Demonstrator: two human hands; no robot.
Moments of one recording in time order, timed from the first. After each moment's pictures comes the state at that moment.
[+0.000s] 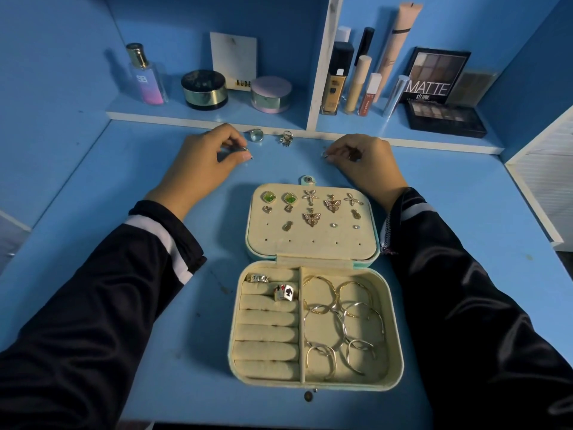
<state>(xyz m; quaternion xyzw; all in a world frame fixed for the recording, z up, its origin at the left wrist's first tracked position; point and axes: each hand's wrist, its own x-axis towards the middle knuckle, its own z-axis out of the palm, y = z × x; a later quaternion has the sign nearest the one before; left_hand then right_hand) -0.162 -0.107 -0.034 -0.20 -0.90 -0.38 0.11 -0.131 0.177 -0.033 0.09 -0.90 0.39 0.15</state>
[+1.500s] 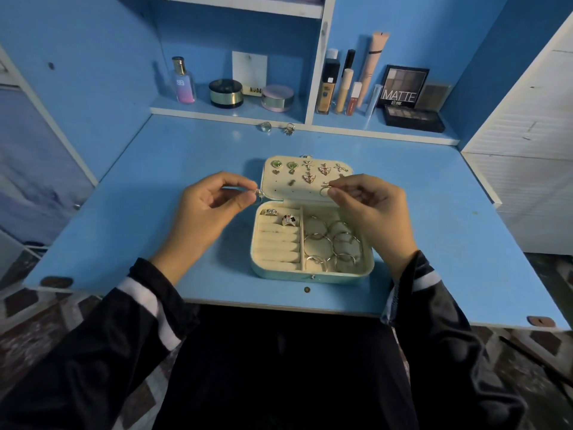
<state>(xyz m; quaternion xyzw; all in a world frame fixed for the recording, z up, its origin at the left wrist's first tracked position) 0.031 -0.122 -0.014 -0.17 -0.73 -0.66 0.06 0.061 0.126 -0.006 0.04 -0.77 0.61 0.18</state>
